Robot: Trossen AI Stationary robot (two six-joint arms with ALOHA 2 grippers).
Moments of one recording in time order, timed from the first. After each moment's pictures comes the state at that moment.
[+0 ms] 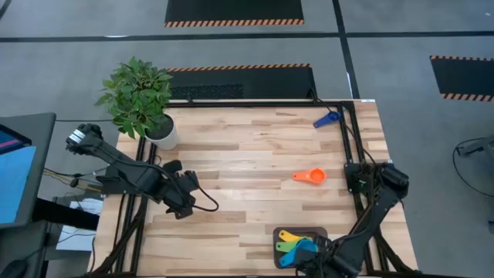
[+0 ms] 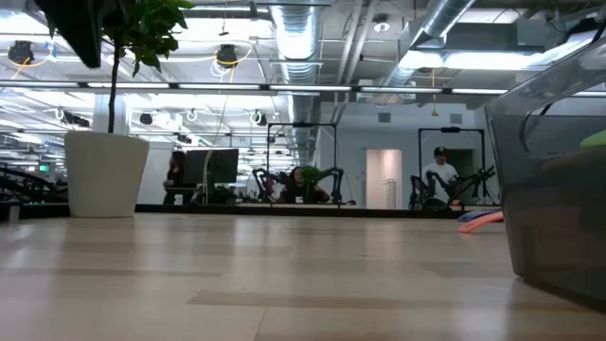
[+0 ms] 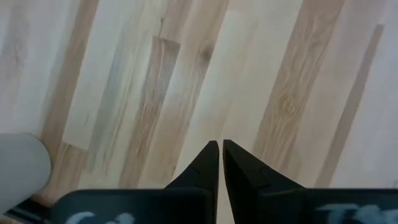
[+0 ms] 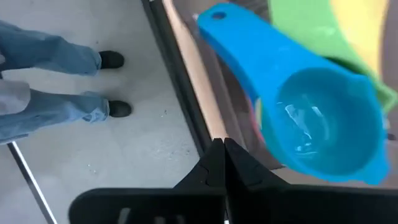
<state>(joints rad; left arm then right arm) -0.53 1.36 1.21 -1.26 -0.30 -0.82 0.91 1.97 1.70 -1.04 0.06 1.28</state>
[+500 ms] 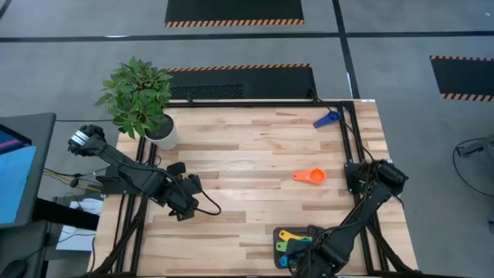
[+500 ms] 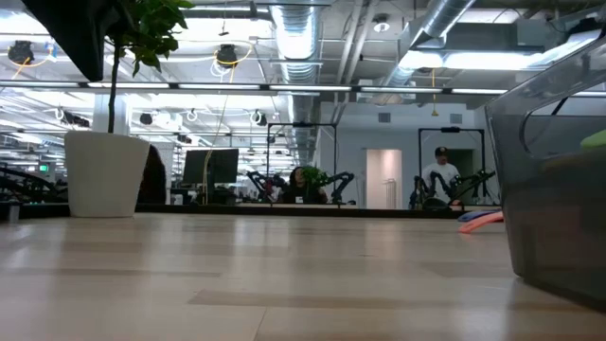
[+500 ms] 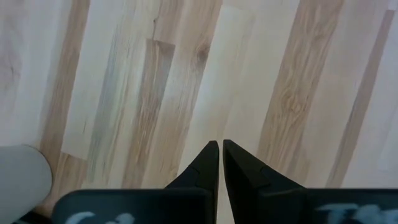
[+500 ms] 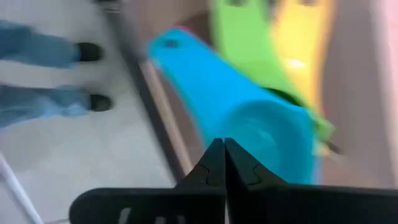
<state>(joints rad) -0.53 1.39 1.18 -1.22 -0.30 -0.76 0.83 1.97 1.70 -1.13 0.02 1.16</state>
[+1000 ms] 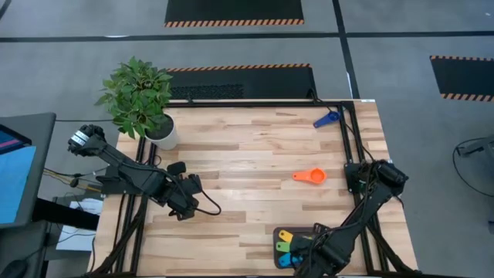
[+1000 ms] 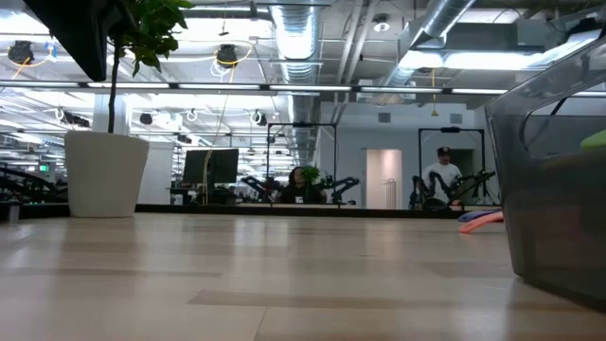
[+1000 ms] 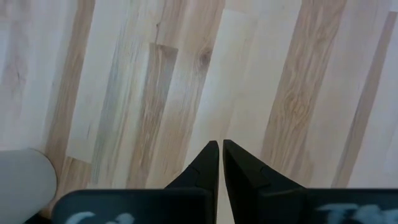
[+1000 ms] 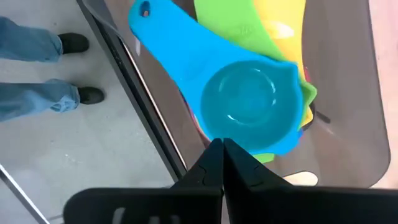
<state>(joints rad) -0.53 1.39 1.18 -1.22 -0.32 -0.75 0.84 1.97 1.70 -1.20 -0.03 1.24</state>
